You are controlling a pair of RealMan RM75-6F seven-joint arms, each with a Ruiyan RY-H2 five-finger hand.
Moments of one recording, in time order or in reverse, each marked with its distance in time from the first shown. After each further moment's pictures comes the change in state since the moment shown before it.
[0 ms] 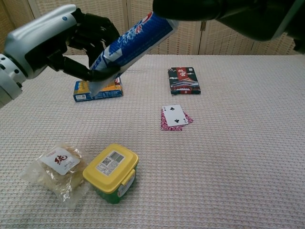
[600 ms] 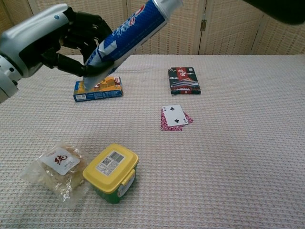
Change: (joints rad) left arm 0.010 0.008 -0.002 0.035 -0.016 0.002 -0.053; right arm -0.054 0.046 0.003 0.020 0.014 0.110 -0.010
